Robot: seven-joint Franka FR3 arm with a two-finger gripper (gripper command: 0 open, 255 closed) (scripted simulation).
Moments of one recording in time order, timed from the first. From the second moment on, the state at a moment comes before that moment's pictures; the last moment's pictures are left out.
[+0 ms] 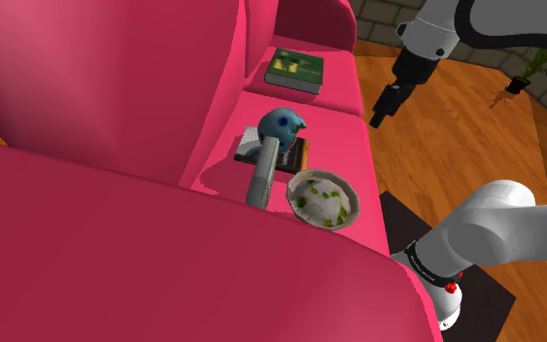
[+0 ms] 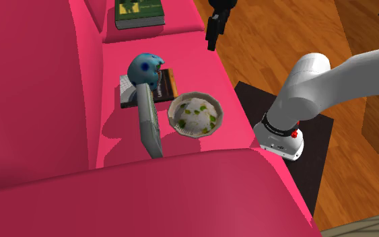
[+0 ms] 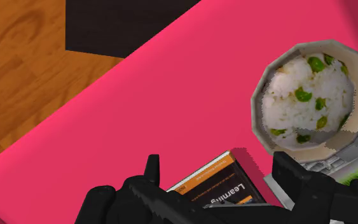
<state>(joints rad) 0.02 -0.82 0.07 -2.45 0.08 1.65 -0.09</state>
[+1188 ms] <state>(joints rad) -0.16 -0.64 0.72 -2.36 0.24 1.88 0.88</state>
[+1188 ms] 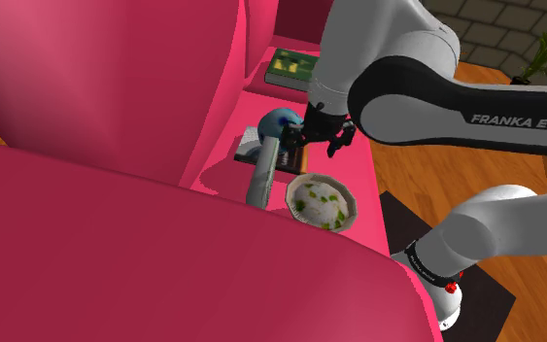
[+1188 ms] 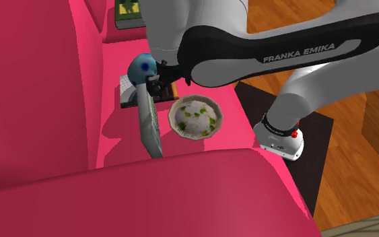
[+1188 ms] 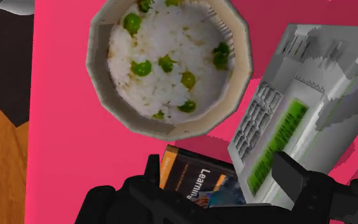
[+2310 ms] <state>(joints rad) -0.61 -0.25 1.30 -2.15 -0.02 2.03 1.50</state>
